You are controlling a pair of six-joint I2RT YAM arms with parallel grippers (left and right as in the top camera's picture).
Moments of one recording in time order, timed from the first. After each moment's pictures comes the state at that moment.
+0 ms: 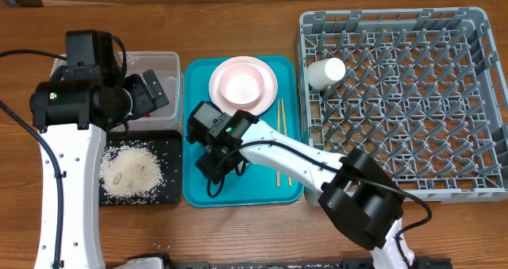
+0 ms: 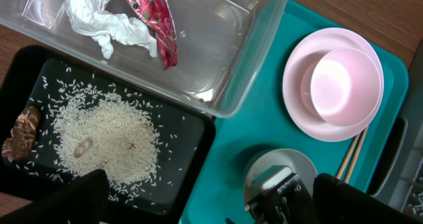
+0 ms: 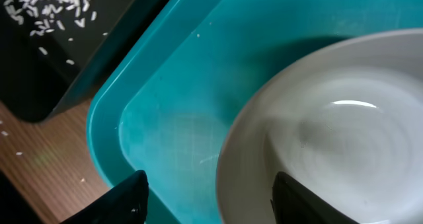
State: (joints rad) left arm 0.06 1.43 1.56 -1.26 0.01 -0.42; right arm 0.93 2.10 1.62 -0.85 -0.25 0.13
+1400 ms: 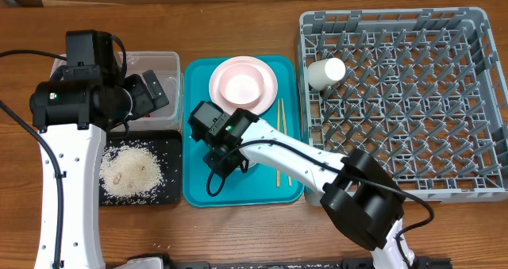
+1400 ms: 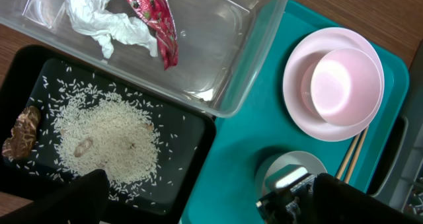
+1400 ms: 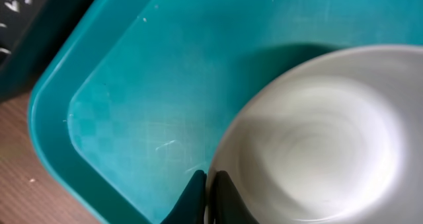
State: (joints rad) left arm 0.06 1.43 1.56 -1.26 0.01 -0.42; right arm 0.93 2.10 1.65 -0.92 -0.12 0.12
